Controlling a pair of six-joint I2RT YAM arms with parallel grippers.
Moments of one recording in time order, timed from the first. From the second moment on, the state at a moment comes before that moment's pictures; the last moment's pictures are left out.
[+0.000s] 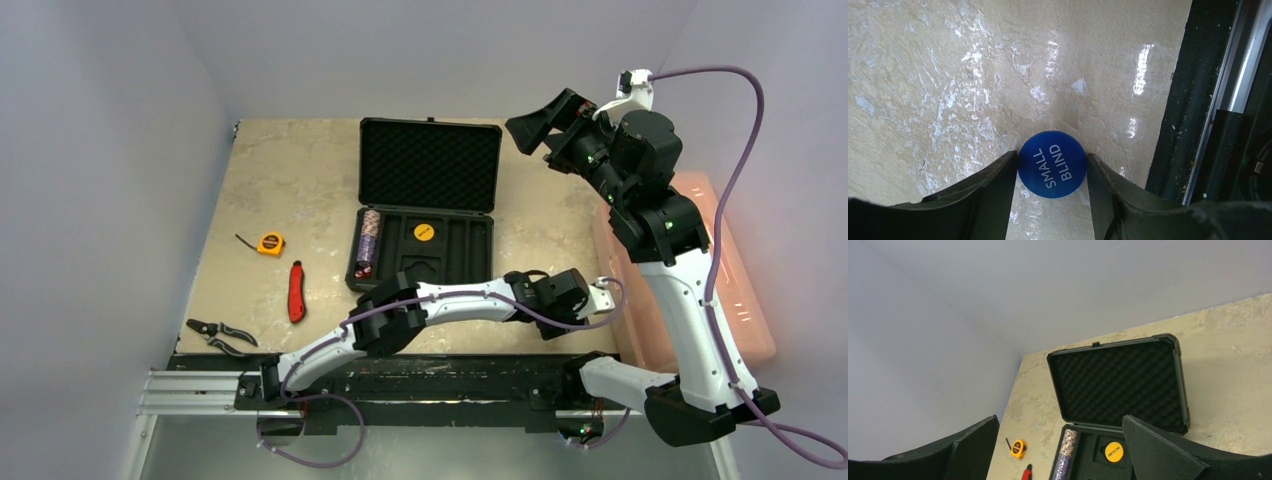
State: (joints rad) left arm -1.30 2.48 2.09 -0.46 0.02 0.07; right arm 0.35 1.14 1.61 -0.59 0.00 0.65
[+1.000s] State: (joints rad) left arm -1.29 2.28 1.77 -0.38 -0.07 0.08; right arm 0.35 1.12 1.59 -0.59 0.00 0.65
